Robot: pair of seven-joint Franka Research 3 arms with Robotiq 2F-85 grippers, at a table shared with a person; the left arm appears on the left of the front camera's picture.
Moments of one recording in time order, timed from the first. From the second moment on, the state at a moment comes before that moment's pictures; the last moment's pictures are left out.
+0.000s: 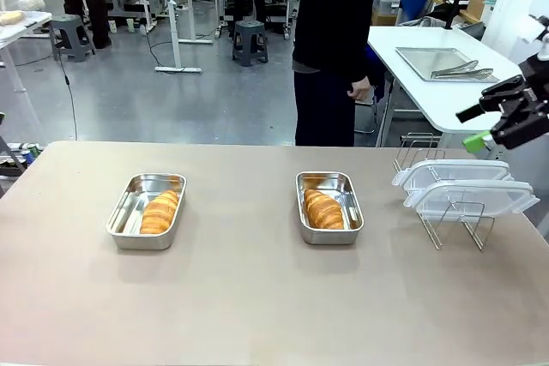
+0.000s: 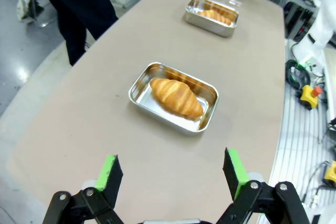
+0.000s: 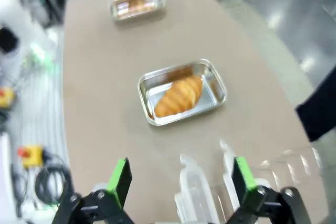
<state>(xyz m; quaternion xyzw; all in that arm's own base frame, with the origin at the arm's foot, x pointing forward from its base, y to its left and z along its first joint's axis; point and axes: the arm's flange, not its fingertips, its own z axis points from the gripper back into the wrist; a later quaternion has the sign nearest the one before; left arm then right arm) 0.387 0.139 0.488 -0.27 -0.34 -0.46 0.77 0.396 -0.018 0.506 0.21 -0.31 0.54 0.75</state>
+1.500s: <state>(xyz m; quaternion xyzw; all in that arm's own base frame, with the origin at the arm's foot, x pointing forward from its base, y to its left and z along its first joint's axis) 0.387 0.139 0.488 -0.27 -0.34 -0.46 0.77 0.376 -0.019 0.440 -0.02 -0.10 0.71 0.70</state>
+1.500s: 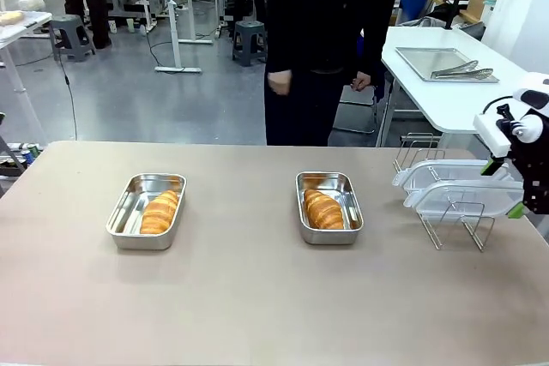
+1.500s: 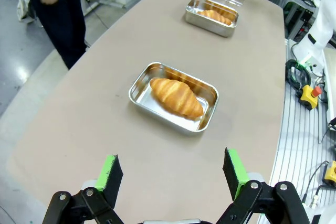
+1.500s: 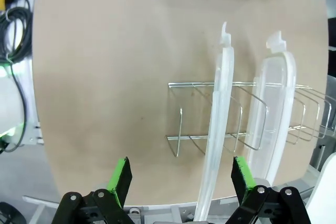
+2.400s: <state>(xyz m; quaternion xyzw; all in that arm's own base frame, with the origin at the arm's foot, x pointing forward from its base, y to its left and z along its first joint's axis) 0.387 0.139 0.488 -0.27 -0.34 -0.46 0.77 0.387 -0.023 0.436 -0.03 -0.12 0.70 0.70</state>
